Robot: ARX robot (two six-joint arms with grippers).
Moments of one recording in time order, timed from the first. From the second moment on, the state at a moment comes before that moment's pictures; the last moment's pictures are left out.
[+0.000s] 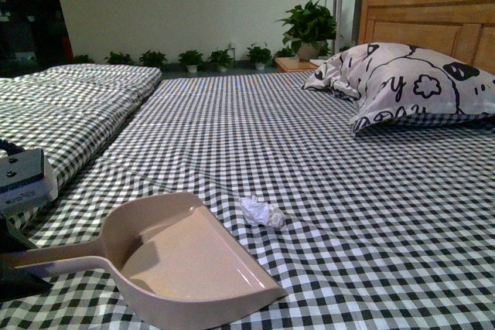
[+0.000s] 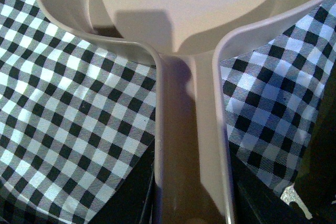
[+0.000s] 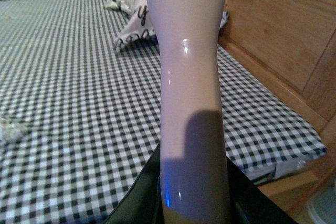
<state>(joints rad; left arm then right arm) 0.11 1.79 1.09 -0.40 0.56 1.16 0.16 0.32 0.42 -0.26 0.46 0.07</state>
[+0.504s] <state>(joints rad) 0.11 1.79 1.09 -0.40 0.56 1.16 0.14 1.06 0.68 -0.02 0.14 -0.06</state>
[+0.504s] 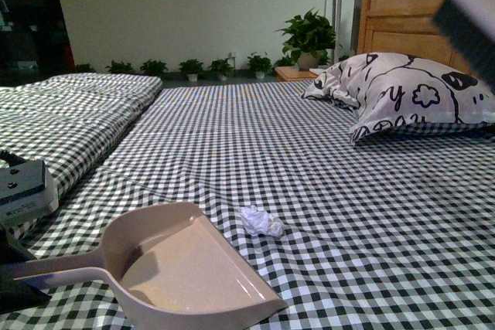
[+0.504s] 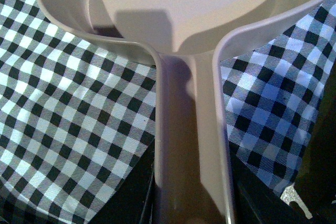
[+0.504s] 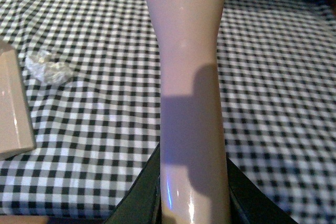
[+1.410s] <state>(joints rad) 0.11 1.79 1.09 -0.40 0.56 1.16 0.28 1.82 1.05 0.12 0.36 -0.39</state>
